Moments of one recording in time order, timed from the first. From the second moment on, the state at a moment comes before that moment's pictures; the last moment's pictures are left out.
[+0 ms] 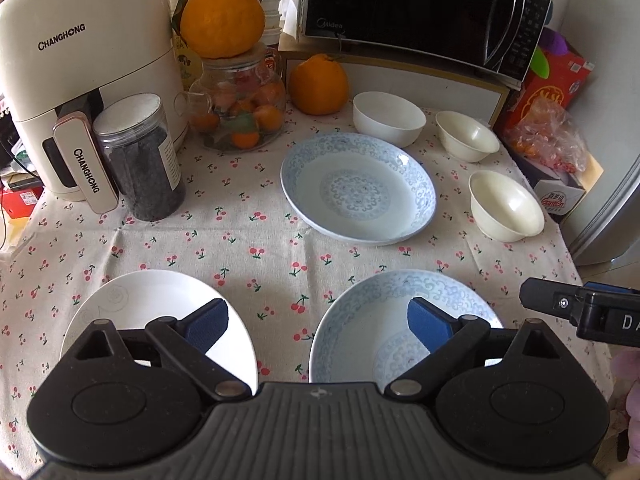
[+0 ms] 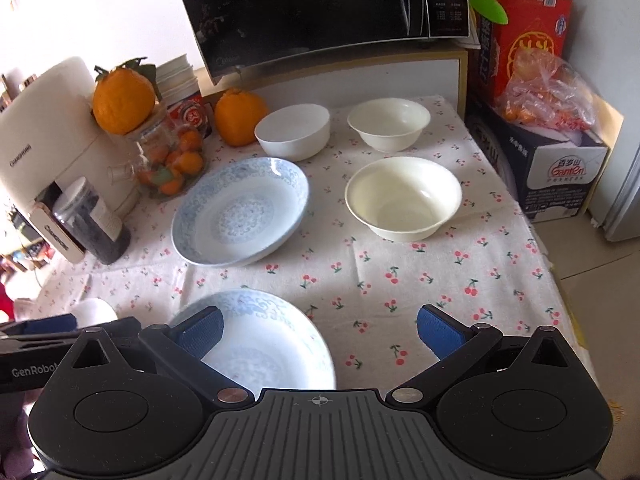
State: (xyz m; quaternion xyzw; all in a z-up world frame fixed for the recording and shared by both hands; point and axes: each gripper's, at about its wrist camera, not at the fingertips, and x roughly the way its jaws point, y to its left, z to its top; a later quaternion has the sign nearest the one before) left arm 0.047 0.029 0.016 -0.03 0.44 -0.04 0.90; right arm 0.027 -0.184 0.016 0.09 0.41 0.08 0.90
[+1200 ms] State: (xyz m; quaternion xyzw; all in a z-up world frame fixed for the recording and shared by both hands) left arm 0.170 0.087 -0.057 -0.24 0.44 -0.07 0.86; right arm 0.162 -0.198 -0.070 0.34 0.42 0.12 0.84
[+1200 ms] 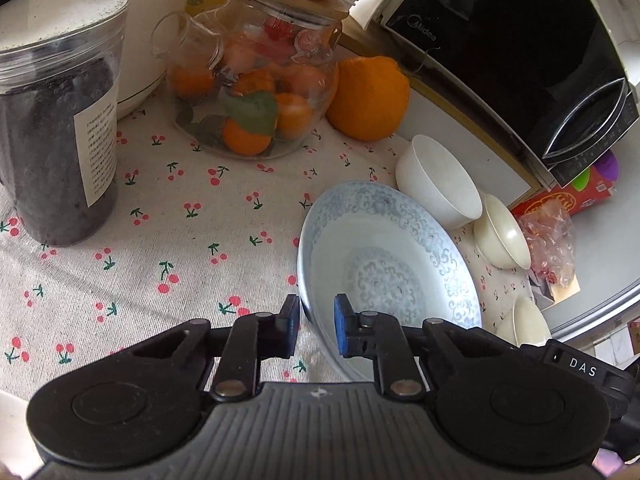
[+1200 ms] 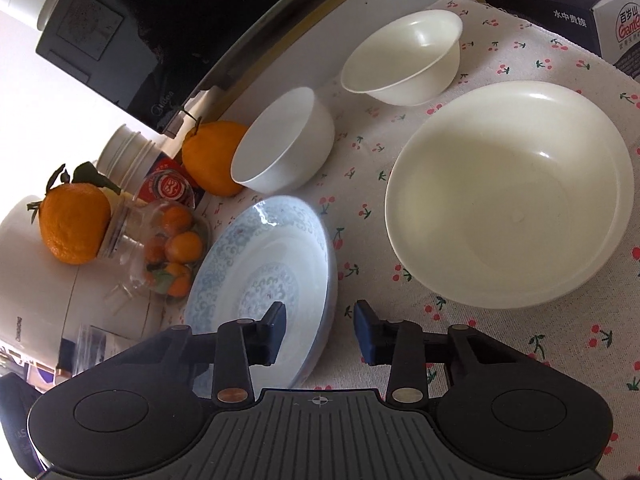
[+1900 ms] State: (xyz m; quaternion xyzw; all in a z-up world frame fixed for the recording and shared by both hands) left arm 0.169 0.066 -0.059 -0.18 0.46 -0.08 0.86; right arm 0.157 -0.203 -0.069 0.31 0.43 0.09 0.84
